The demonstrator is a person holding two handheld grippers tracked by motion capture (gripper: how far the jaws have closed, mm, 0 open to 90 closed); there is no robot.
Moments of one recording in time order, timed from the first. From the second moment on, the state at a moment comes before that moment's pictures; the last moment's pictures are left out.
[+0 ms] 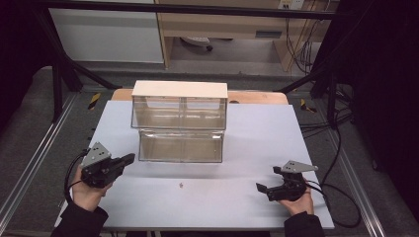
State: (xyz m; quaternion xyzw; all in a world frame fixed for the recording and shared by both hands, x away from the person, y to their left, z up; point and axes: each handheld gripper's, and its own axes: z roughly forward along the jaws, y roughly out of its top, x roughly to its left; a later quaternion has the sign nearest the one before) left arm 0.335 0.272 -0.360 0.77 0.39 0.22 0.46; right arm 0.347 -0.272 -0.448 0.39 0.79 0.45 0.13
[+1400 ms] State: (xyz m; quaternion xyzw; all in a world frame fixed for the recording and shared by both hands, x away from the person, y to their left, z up) left arm 0.365 0.244 -0.325 0.73 0.38 0.26 0.51; right arm 0.347 -0.271 -0.448 0.40 0.79 0.45 0.13
